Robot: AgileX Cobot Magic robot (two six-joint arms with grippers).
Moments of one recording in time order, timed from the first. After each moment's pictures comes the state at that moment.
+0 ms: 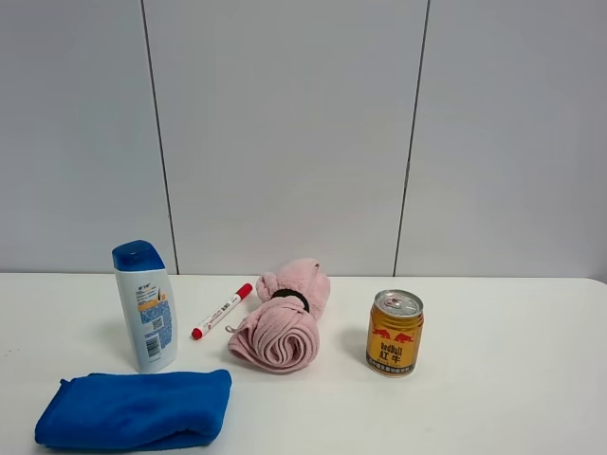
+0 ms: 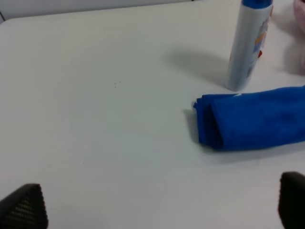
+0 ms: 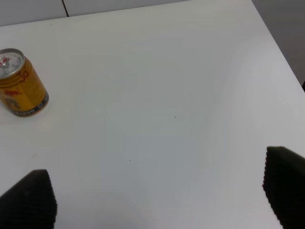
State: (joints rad) left arm 0.07 0.00 -0.49 -0.09 1.07 0.07; right arm -0.04 0.00 -0.49 -0.05 1.07 0.07
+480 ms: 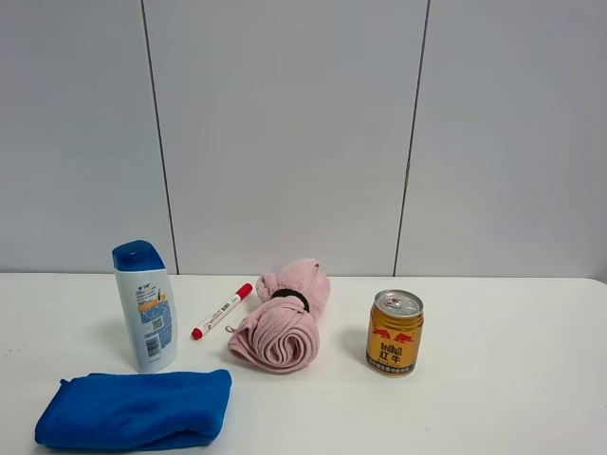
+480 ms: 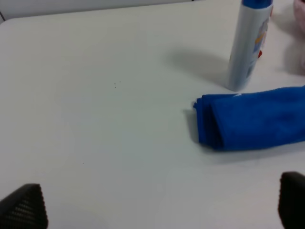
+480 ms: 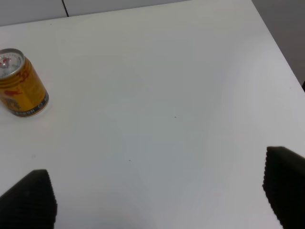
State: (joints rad) left arm 0.07 0.00 -0.49 -0.09 1.07 0.07; right arm -0.04 0.00 -0.49 -0.05 1.07 0.07
